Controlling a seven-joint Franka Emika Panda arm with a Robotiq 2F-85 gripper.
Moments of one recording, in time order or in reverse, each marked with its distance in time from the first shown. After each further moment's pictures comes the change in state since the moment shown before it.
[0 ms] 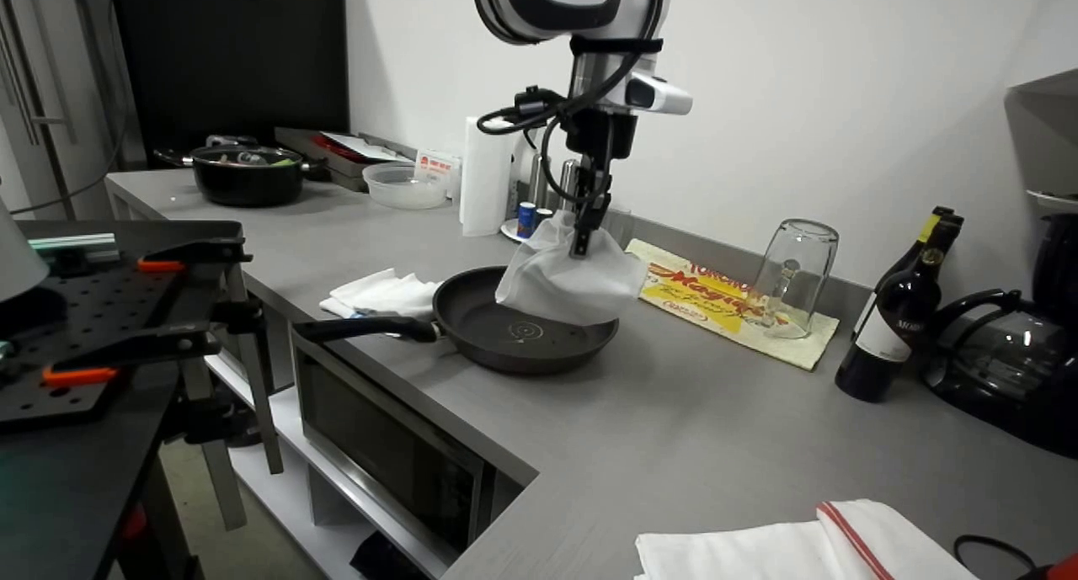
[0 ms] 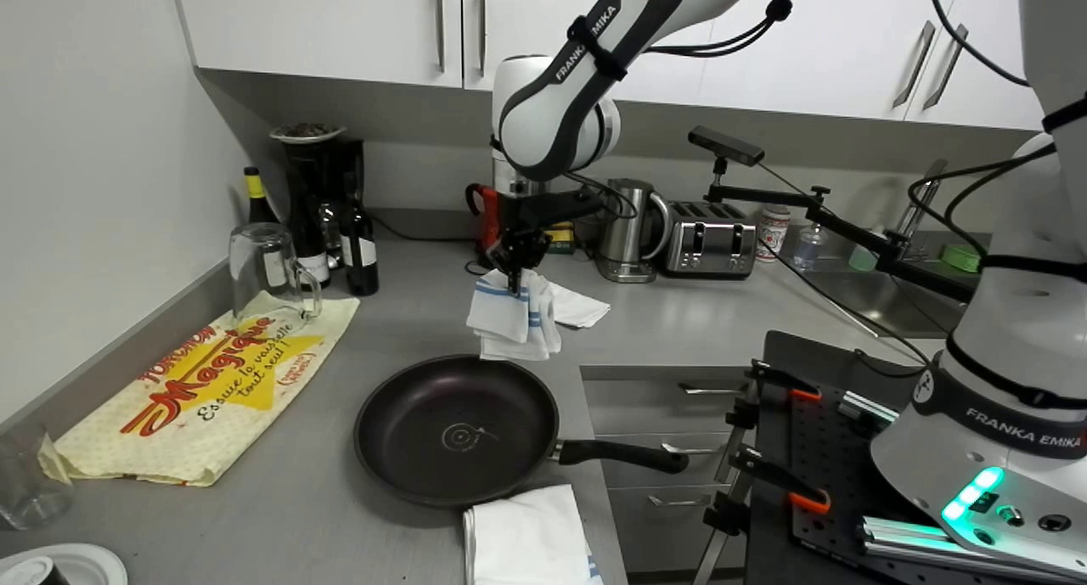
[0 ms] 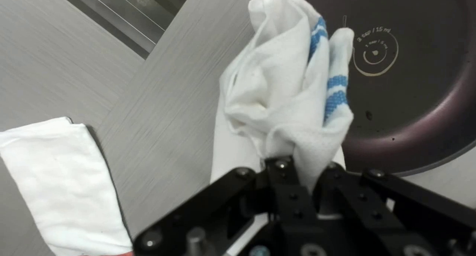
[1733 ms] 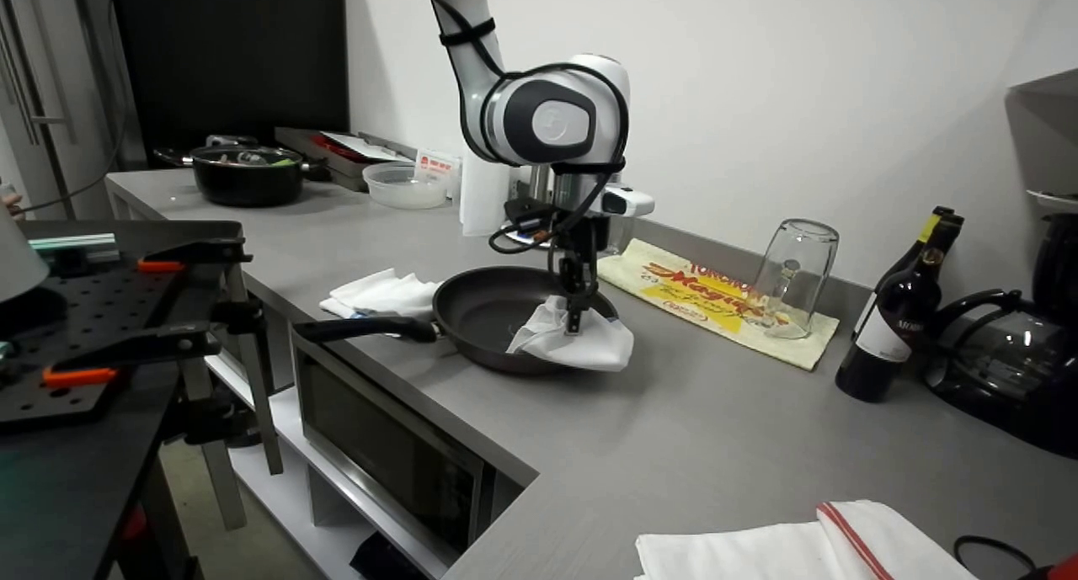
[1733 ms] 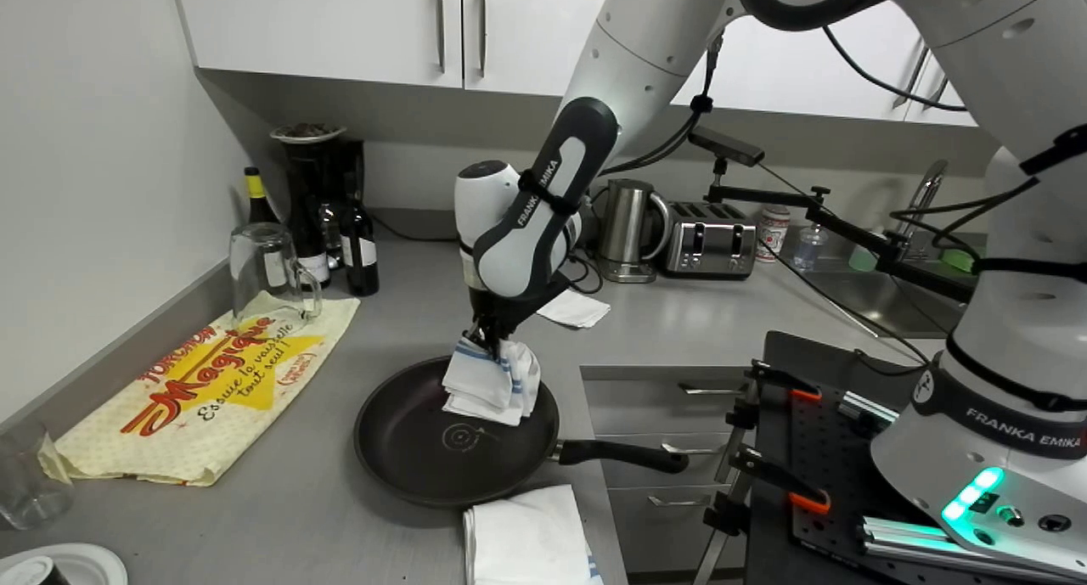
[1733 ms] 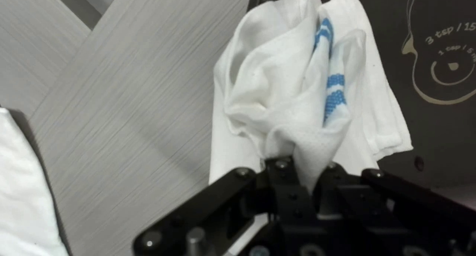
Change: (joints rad) arm 0.176 0.350 -0.104 0.167 -0.076 0.177 0.074
